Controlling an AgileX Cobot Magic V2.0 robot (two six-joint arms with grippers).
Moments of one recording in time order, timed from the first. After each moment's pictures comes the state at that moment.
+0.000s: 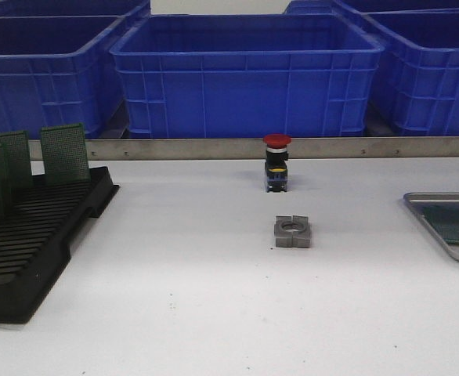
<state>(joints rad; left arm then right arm) -0.20 0.63 -0.54 -0.68 0.05 0.82 0.04 0.70 -0.52 0.82 0.07 -0.90</state>
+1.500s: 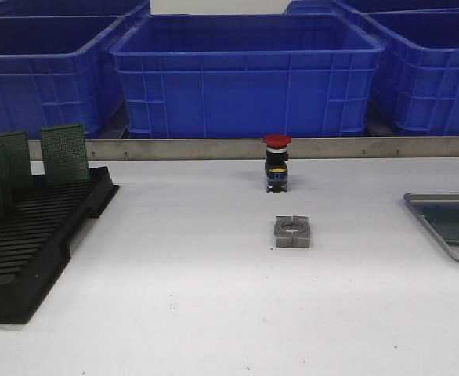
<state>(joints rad) -0.20 0.37 -0.33 -0.68 0.04 0.82 0.04 0.25 -0.27 0.84 0.05 -0.90</state>
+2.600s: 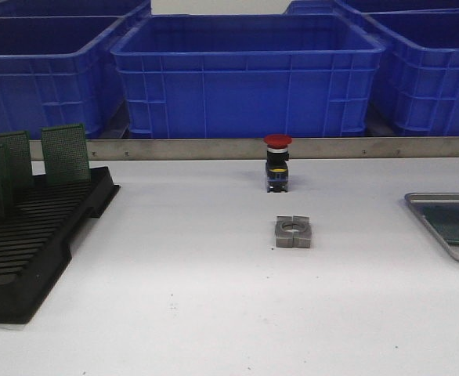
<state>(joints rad) -0.20 0.37 -0.33 -0.37 0.00 0.57 0.04 0.25 -0.27 0.84 0.05 -0.90</state>
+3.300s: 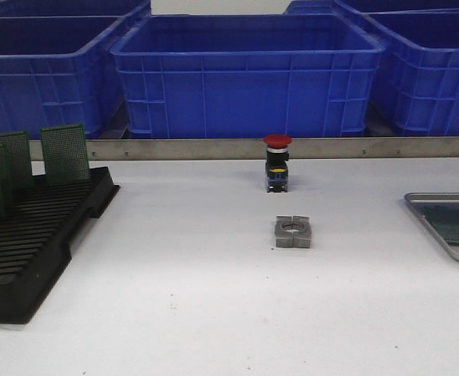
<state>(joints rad) -0.07 0.19 -0.12 0.10 -0.01 0.11 0.04 0.25 -0.27 0.84 0.05 -0.90</state>
